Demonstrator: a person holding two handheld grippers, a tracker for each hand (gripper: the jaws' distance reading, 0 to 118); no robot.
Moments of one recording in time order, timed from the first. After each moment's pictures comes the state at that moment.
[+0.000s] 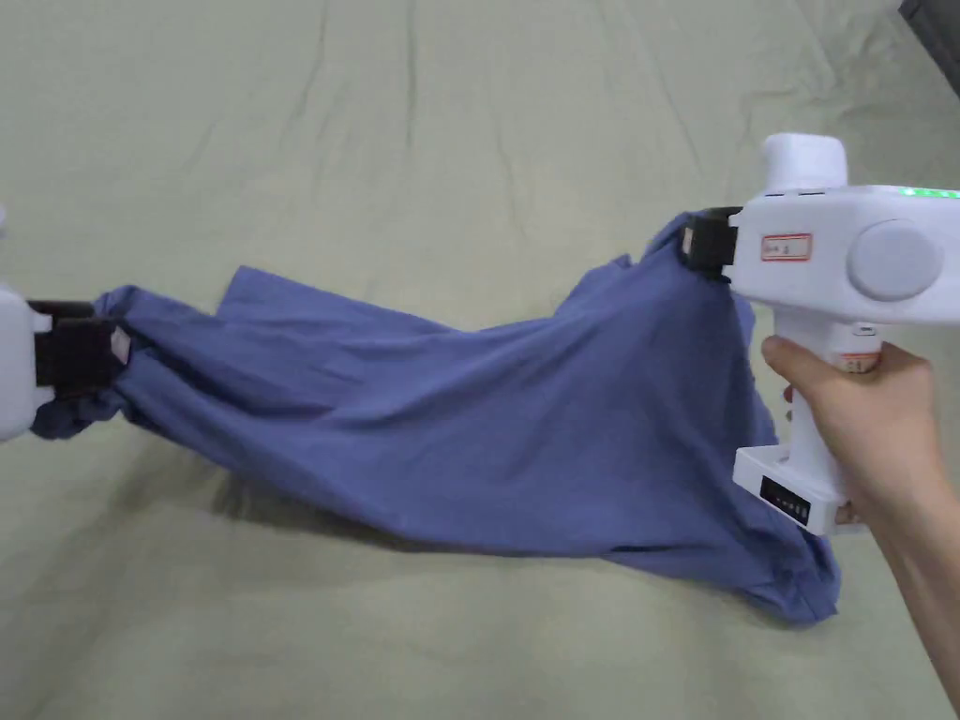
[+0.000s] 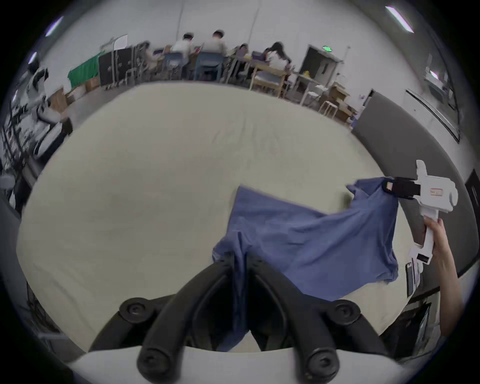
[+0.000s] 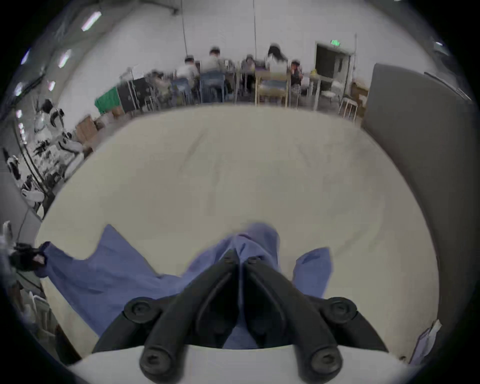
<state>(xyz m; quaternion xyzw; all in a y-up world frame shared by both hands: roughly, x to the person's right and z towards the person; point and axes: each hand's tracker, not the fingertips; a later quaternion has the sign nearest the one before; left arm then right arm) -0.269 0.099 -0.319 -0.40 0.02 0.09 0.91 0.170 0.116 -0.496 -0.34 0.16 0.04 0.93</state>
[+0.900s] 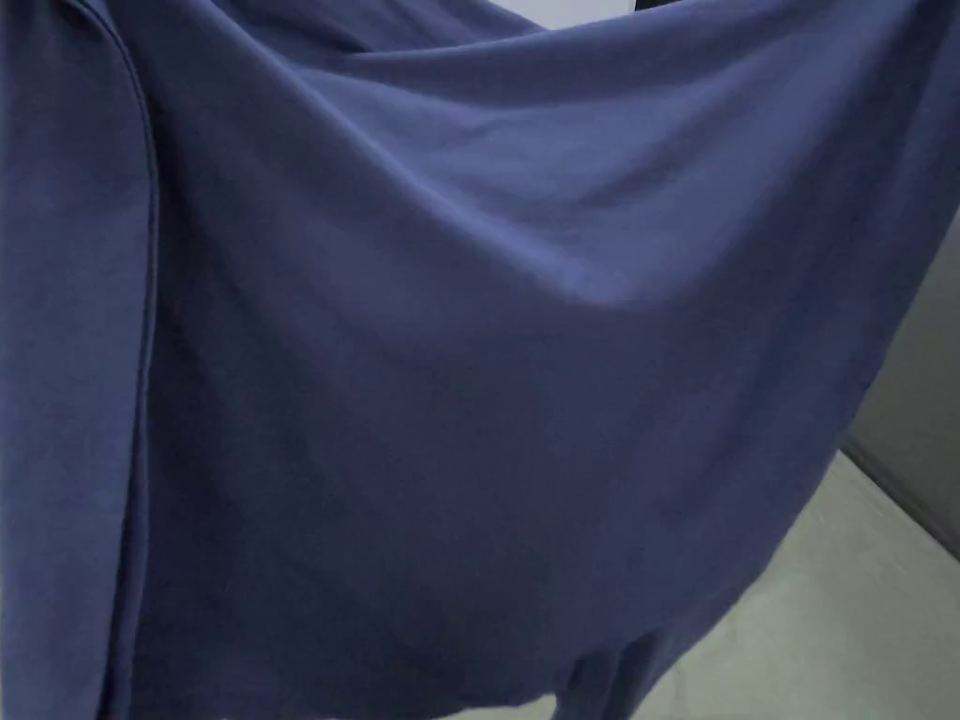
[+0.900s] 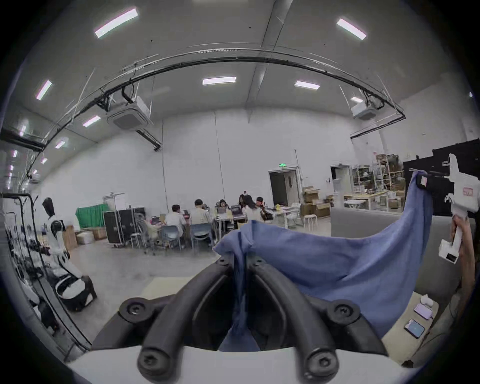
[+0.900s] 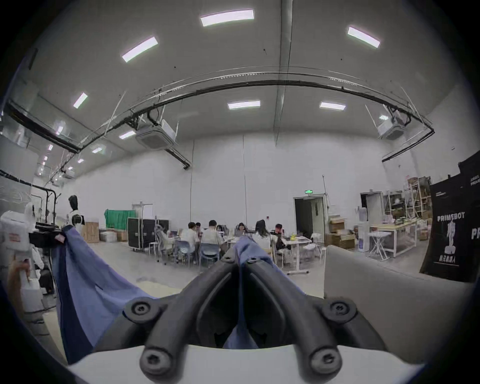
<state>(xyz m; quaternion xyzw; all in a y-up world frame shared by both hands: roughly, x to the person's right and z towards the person) -0.227 0.554 -0.249 0.02 0.03 -0.09 1.00 0.262 0.555 -0.307 0.11 0.16 -0.03 0.98</state>
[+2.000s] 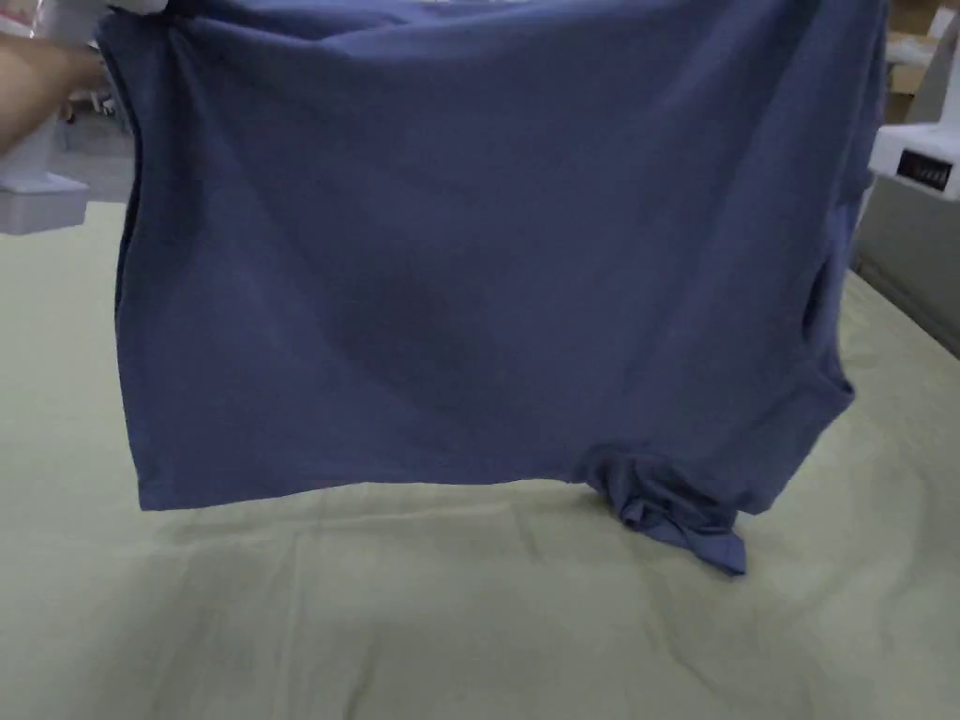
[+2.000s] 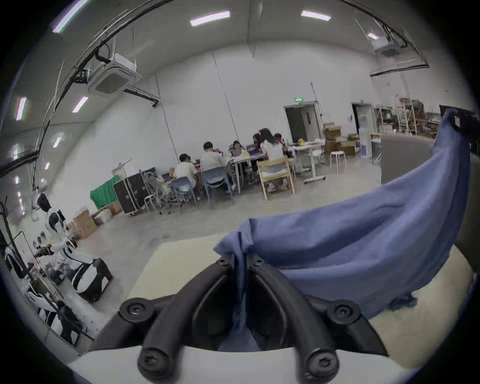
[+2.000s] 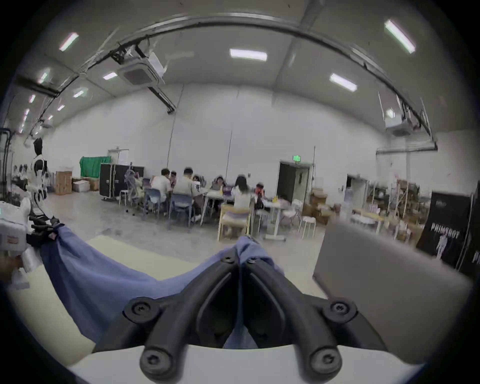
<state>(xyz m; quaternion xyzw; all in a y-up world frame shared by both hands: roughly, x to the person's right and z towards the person) -0.311 0.332 -0.685 -0.18 0.09 -0.13 0.97 0.165 0.394 -0.692 -0.06 0.07 0.04 0.99</state>
